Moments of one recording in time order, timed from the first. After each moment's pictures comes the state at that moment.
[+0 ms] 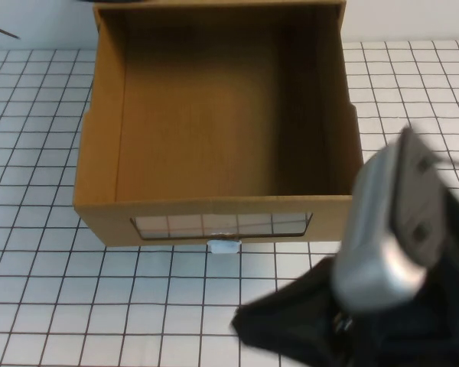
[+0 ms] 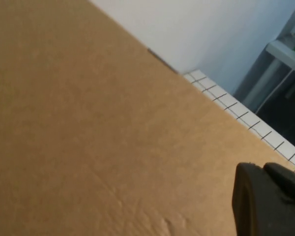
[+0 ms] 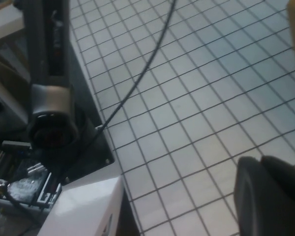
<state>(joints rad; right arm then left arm) 0.96 1.04 -0.97 0.63 0.61 -0.47 -0.23 2.05 -2.48 -0.71 1.12 0.39</state>
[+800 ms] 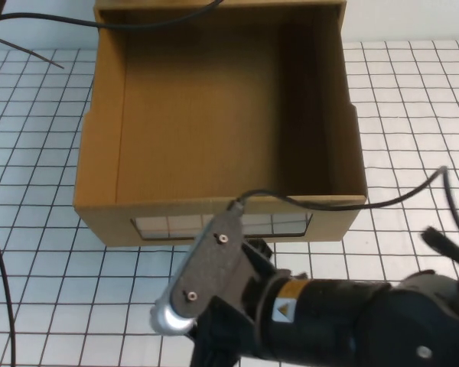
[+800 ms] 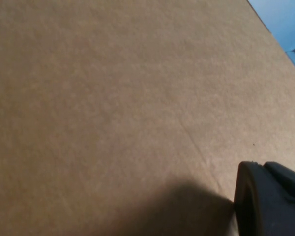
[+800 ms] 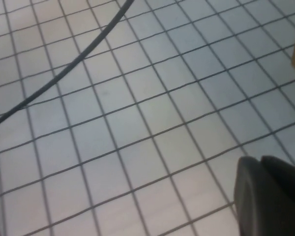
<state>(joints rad) 1.12 1.45 -0.90 0.68 0.10 -0.67 -0.23 2.21 -2.48 -0.73 1.07 0.17</state>
